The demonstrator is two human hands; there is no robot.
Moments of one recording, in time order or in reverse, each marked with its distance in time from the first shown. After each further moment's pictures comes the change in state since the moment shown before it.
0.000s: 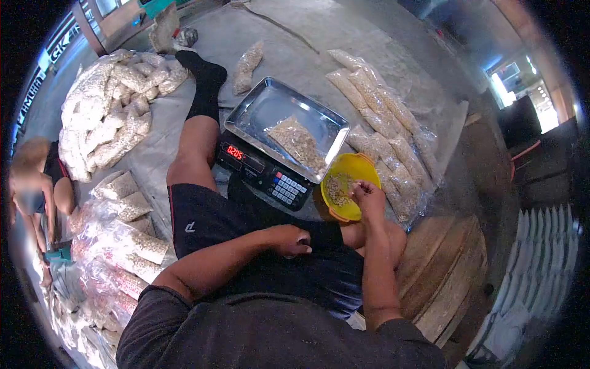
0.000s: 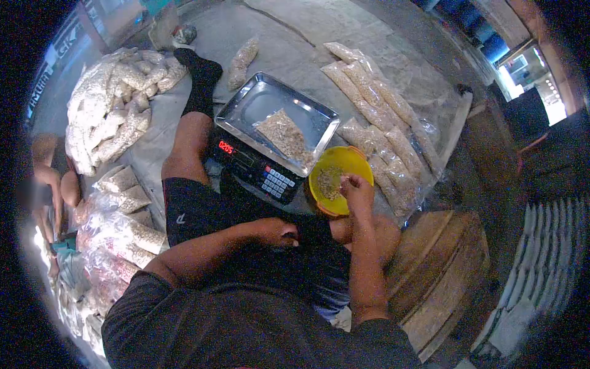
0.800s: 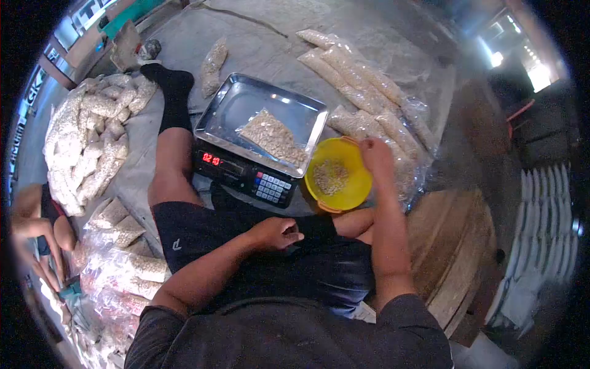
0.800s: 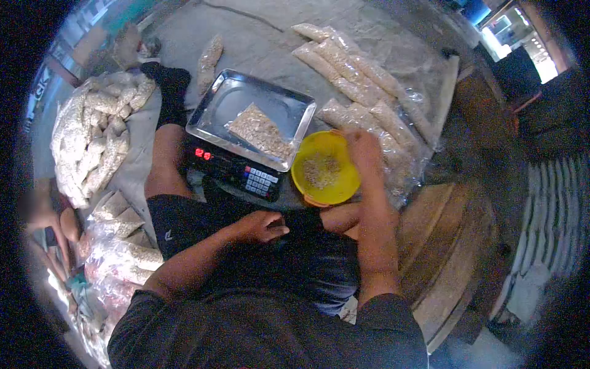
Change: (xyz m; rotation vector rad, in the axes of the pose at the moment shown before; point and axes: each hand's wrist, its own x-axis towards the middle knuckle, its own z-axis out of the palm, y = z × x) left_hand -0.007 0.014 -0.022 -0.144 0.101 -0.150; right_hand 0.069 -0.054 -0.035 -0.971 0.238 -0.308
